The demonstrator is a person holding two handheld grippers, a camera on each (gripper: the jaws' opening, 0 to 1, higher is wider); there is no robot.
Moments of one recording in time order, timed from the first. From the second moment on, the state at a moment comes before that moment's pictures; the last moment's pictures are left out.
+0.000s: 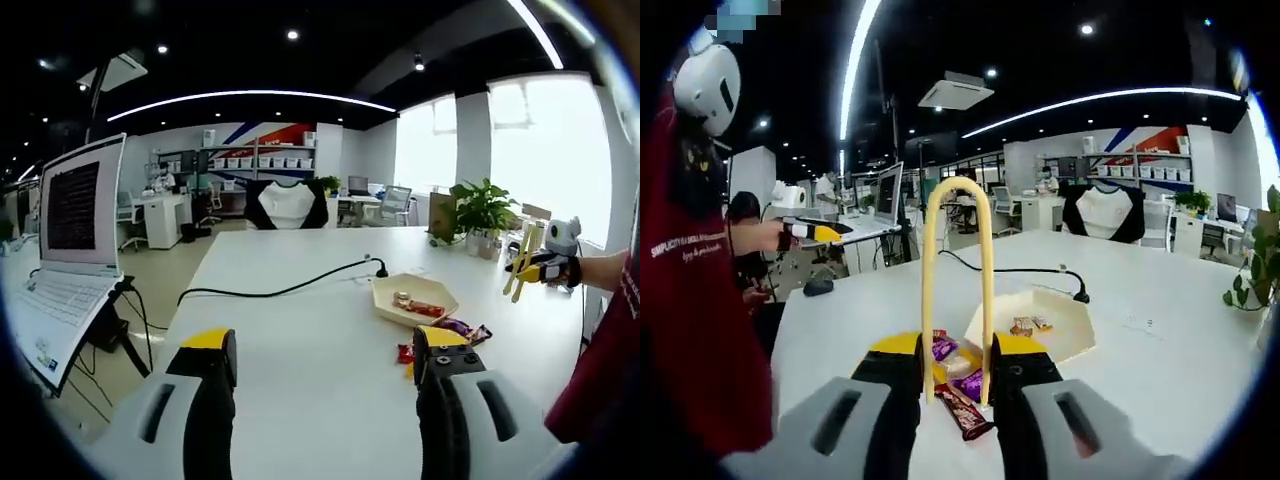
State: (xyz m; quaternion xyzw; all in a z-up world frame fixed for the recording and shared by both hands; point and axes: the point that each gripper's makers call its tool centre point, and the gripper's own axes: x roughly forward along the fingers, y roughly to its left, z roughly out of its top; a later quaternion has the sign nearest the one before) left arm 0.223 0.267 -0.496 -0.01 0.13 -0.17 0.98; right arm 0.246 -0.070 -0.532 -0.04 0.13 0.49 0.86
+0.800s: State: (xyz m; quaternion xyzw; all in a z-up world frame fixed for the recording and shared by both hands) left arm 0.196 0.289 -0.494 0.01 0.16 -0.10 0.98; right arm 0.264 -0.050 -0.618 -0.09 0.19 0.56 0.80
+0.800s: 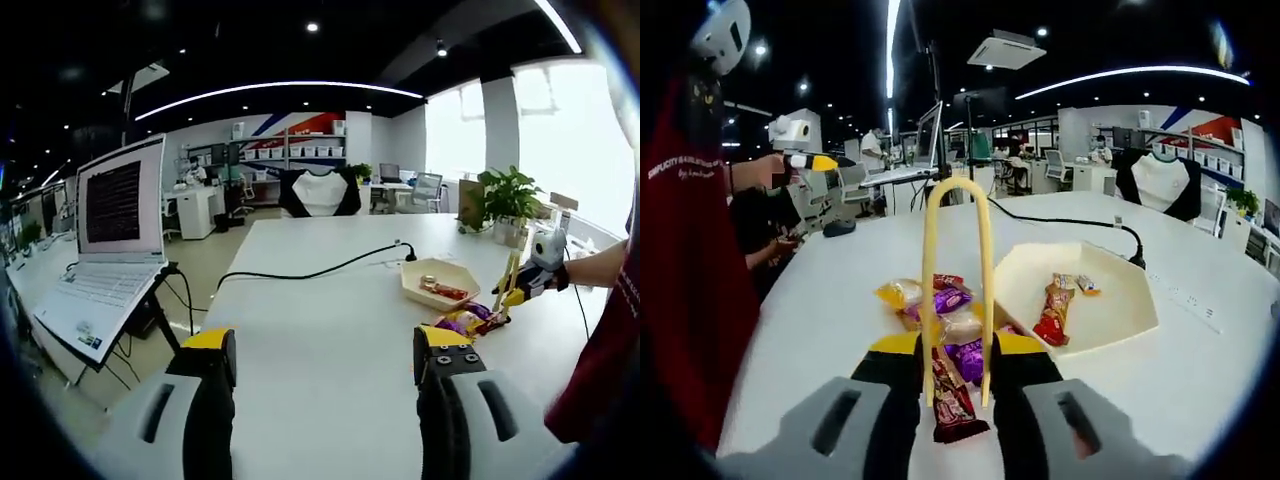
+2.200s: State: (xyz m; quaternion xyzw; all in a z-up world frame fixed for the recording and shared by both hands) left arm 0.201 0.280 -0.502 -0.01 0.14 -0.13 0.98; right arm 0.322 -0.078 -0.541 0.03 0.15 0.36 0.92
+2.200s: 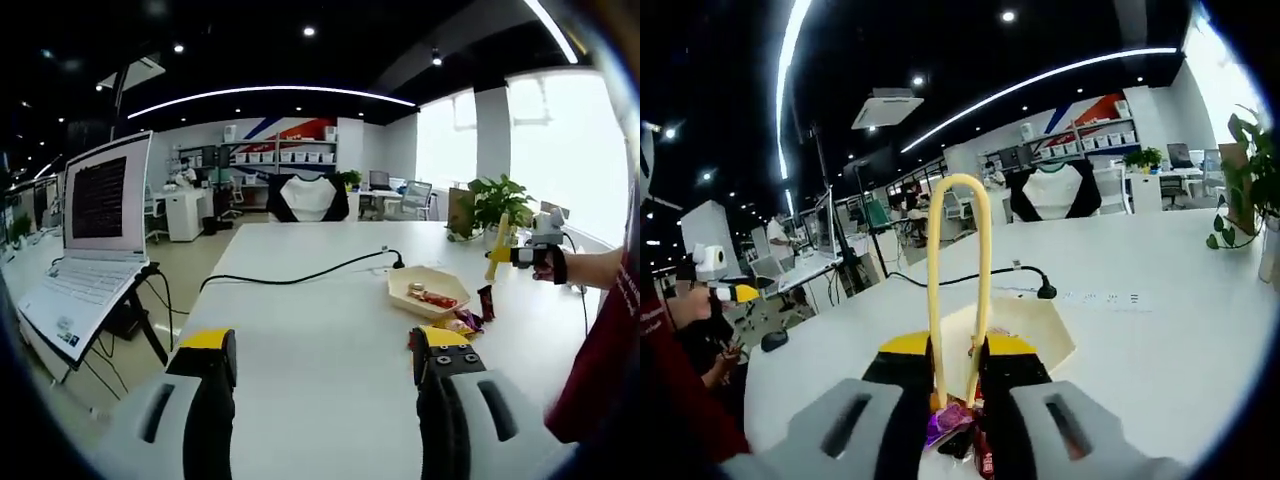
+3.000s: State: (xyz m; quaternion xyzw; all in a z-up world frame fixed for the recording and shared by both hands) left arm 0.193 0.289 -0.508 -0.01 0.15 -0.11 0.98; right arm 0.349 -0.131 -0.628 0.01 0.19 0.13 0.97
